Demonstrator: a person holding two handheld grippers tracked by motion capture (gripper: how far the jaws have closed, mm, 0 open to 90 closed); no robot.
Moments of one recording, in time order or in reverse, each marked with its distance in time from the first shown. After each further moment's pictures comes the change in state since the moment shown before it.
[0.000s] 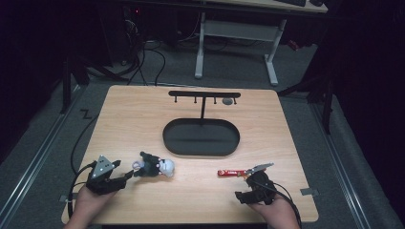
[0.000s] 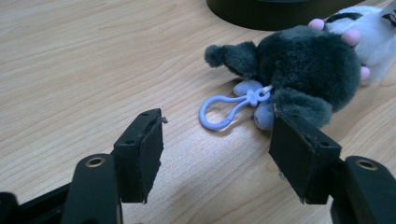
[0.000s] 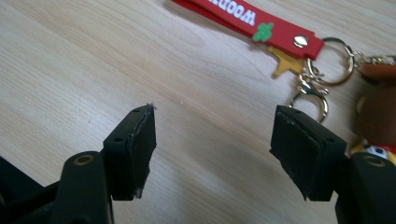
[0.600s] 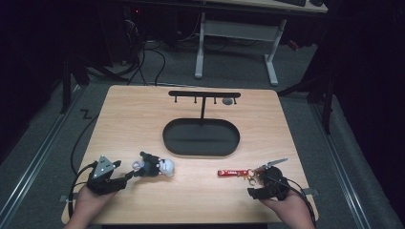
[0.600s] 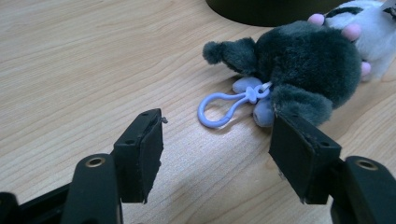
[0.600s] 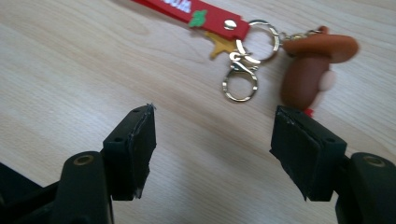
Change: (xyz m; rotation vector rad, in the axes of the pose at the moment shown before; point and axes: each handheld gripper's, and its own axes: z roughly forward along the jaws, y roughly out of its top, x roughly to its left) left arm -0.001 0.000 0.001 0.006 0.000 0.005; right arm -0.032 -0.004 -0.020 0.028 -0.037 0.066
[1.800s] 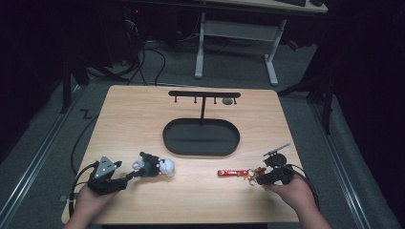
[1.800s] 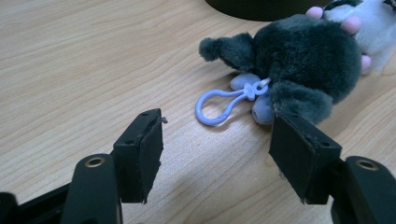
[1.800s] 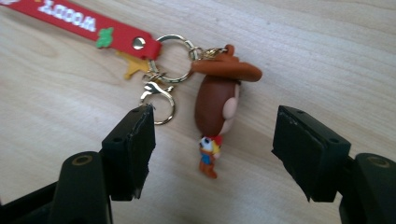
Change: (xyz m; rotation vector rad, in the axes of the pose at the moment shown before) left arm -0.001 0.000 0.002 0.017 -0.005 0.017; right arm -0.040 0.030 0.013 0.103 -0.073 0.049
